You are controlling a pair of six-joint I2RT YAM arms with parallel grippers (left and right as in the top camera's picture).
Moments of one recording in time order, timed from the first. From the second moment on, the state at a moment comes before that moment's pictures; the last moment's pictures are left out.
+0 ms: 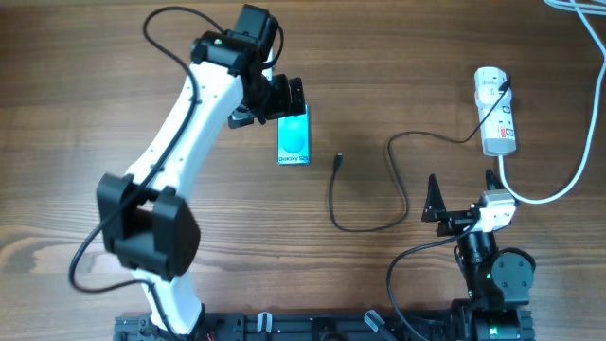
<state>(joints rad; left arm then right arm) -0.35 1.97 1.79 -1.18 0.15 -0.47 0.01 0.01 0.01 0.00 -0.08 0.01</state>
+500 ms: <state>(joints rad) -0.43 2.17 1.79 -1.03 0.02 -0.55 0.01 0.01 0.01 0.00 -0.08 0.01</state>
